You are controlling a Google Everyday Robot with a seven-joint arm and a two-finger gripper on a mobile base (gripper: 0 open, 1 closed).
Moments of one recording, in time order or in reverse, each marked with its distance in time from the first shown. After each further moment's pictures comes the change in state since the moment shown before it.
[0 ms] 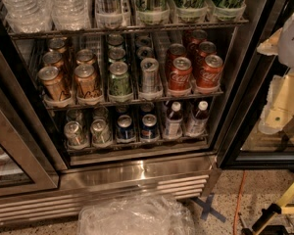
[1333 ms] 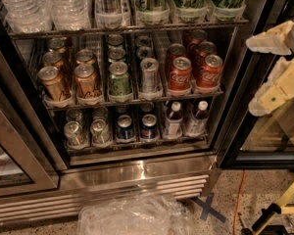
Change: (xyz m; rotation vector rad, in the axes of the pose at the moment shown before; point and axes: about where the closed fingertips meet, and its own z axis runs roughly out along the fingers) arm -0.035 -0.006 -0.013 -0.138 -0.505 0.094
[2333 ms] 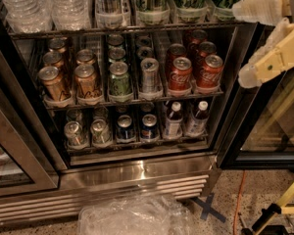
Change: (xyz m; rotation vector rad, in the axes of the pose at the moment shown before) arm -0.083 0.024 -0.026 -0.044 -0.270 -0.043
